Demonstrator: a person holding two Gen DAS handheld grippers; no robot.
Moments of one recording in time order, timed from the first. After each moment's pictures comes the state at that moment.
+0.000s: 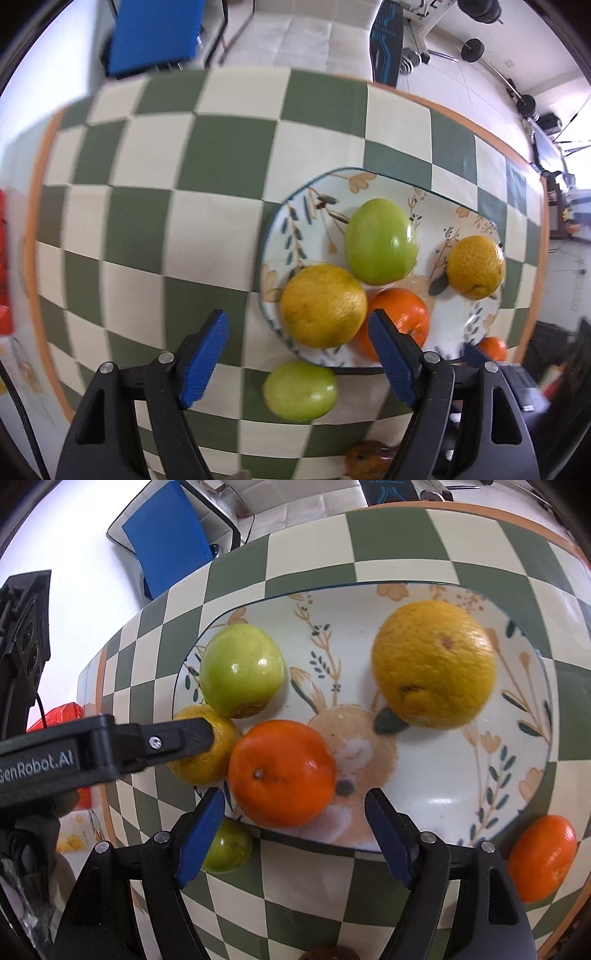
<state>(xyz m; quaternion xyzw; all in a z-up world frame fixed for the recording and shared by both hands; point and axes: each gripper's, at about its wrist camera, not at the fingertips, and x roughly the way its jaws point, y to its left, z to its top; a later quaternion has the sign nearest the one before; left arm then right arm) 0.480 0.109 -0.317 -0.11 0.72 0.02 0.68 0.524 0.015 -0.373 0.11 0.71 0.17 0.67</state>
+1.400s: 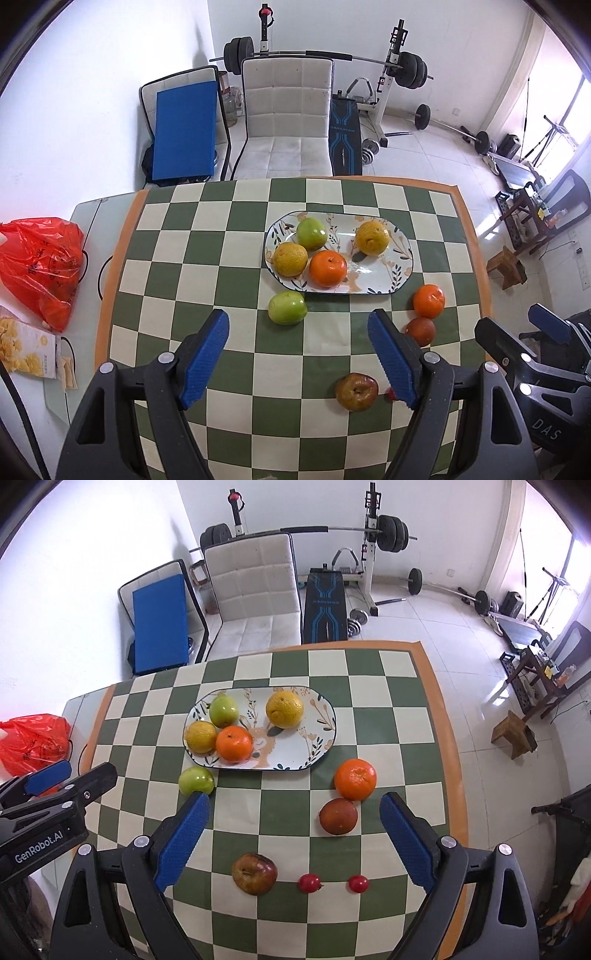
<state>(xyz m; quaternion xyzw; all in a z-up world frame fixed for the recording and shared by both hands) 0.306 0.056 -0.123 -0.05 0.55 0.02 0.84 0.360 -0.067 -0.130 0.01 0.54 0.06 0.84</state>
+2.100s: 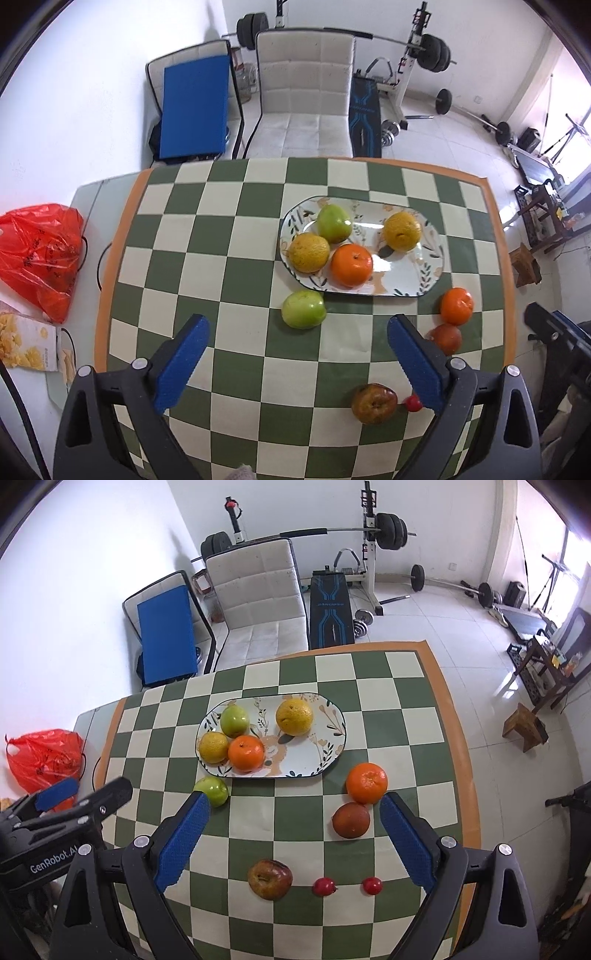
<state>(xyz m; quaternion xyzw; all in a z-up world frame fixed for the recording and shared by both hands) 0.346 0.074 -0.169 -0.05 0.59 0.05 0.80 0.377 -0.083 -0.142 0.07 0.55 0.06 0.83</state>
